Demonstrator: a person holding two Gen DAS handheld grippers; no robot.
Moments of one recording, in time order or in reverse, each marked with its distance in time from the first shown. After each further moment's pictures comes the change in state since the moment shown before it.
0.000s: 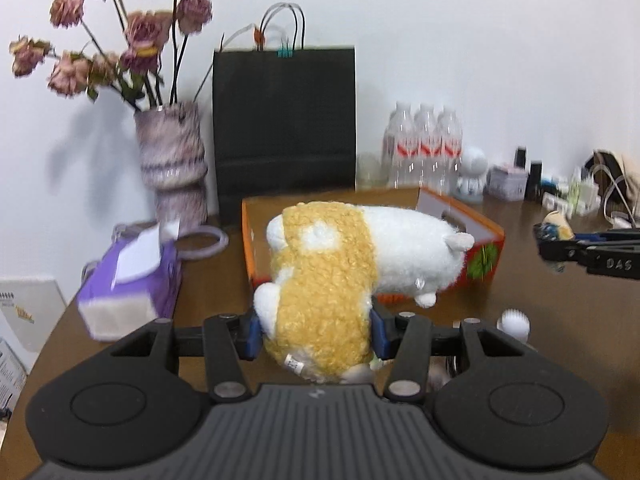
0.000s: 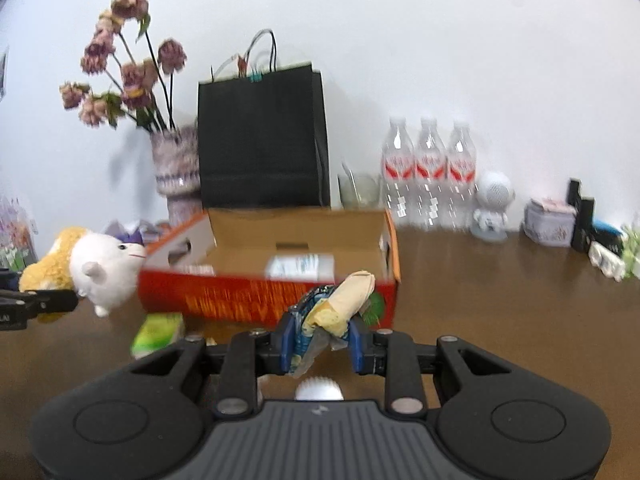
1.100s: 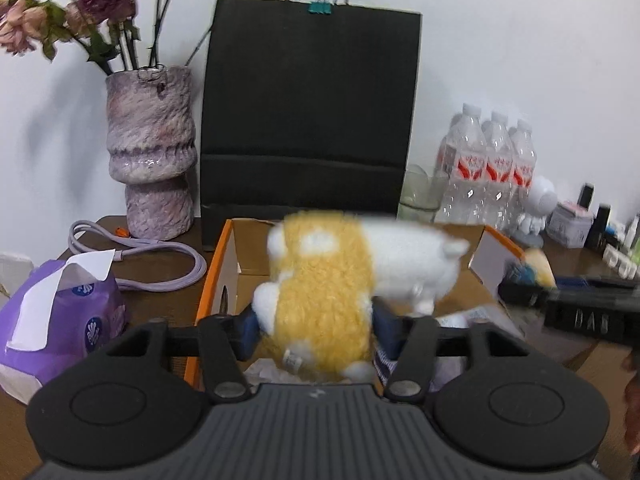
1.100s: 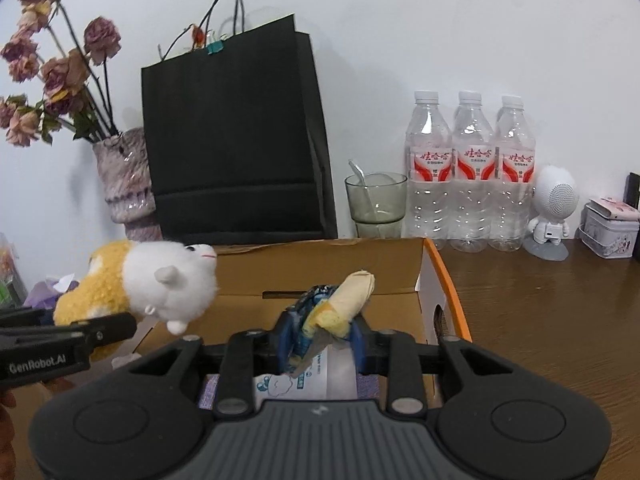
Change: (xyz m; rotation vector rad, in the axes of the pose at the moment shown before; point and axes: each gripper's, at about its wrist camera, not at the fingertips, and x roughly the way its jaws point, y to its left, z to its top) left arm 0.157 0.008 0.047 -0.162 0.048 0.069; right arm 0.171 -0.004 0.054 0.049 0.080 0.006
